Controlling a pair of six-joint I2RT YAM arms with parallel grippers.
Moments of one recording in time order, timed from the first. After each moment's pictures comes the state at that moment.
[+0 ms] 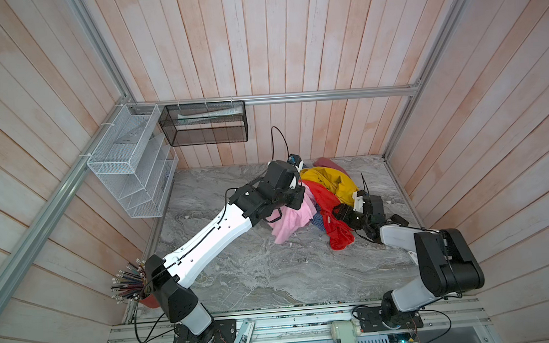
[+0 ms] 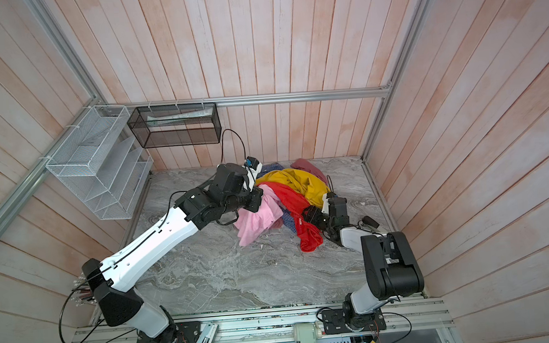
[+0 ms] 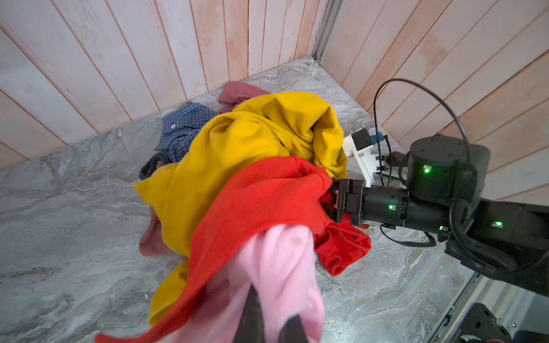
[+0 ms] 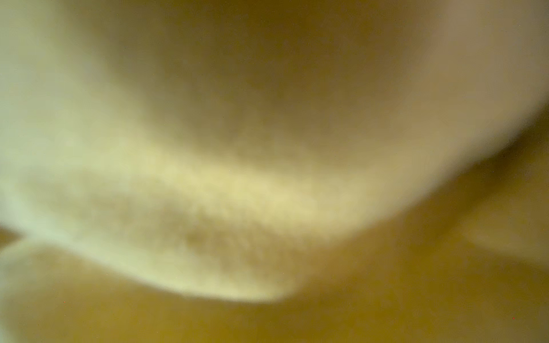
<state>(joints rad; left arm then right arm) -0.82 1.62 1.75 -0.74 -0.09 -0.21 0.10 1.54 0.60 0.29 -0.39 0.67</state>
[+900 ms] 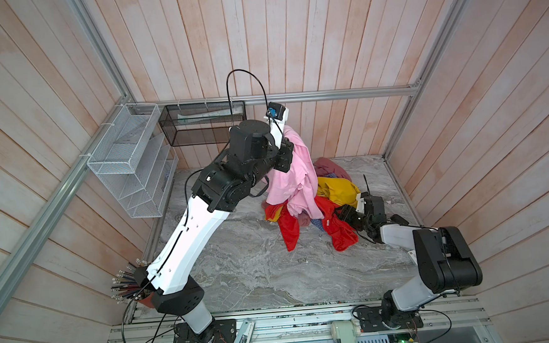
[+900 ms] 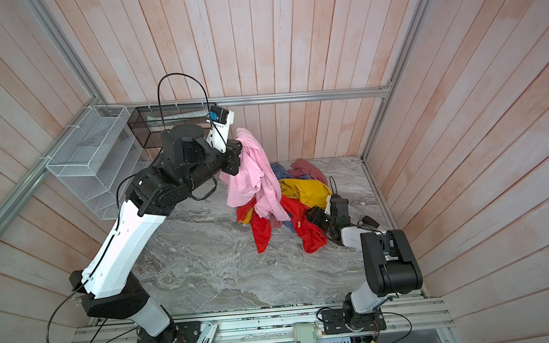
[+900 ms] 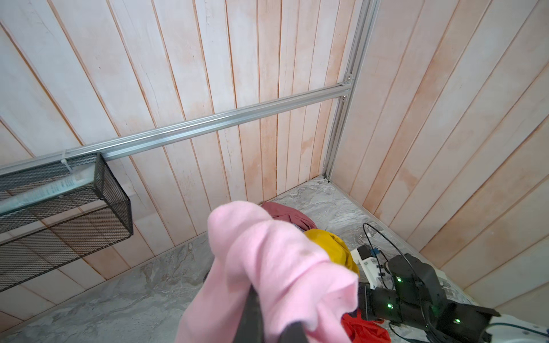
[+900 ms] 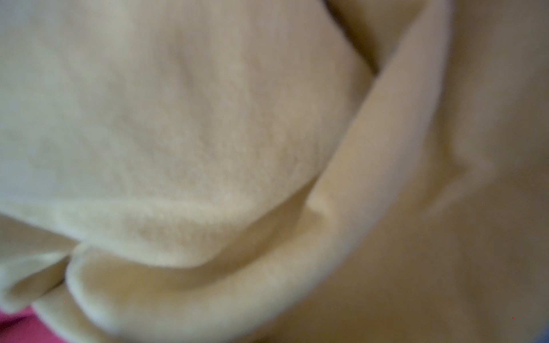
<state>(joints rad) -0.79 1.68 2.30 -0.85 -0.22 -0.04 0.08 1.57 0.60 0.27 -0.34 0.68</state>
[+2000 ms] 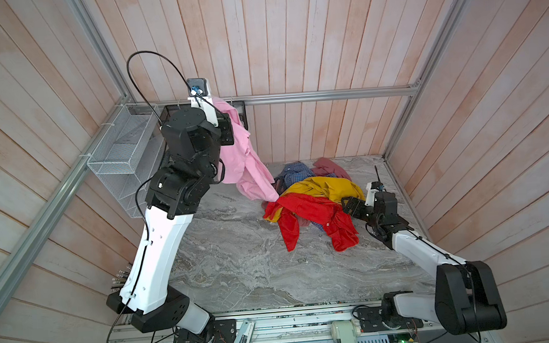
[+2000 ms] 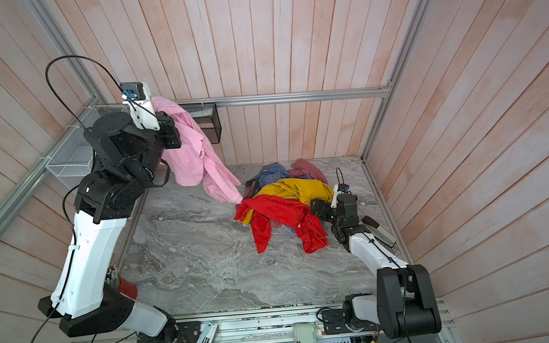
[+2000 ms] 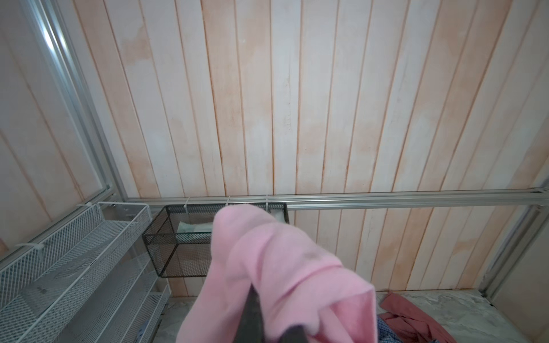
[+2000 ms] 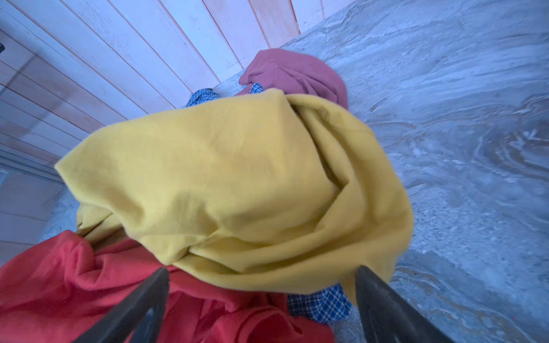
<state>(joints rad) -0.50 1.53 2.22 -0.68 -0.51 0.03 0.08 1.26 0.61 0.15 -0.15 0.48</state>
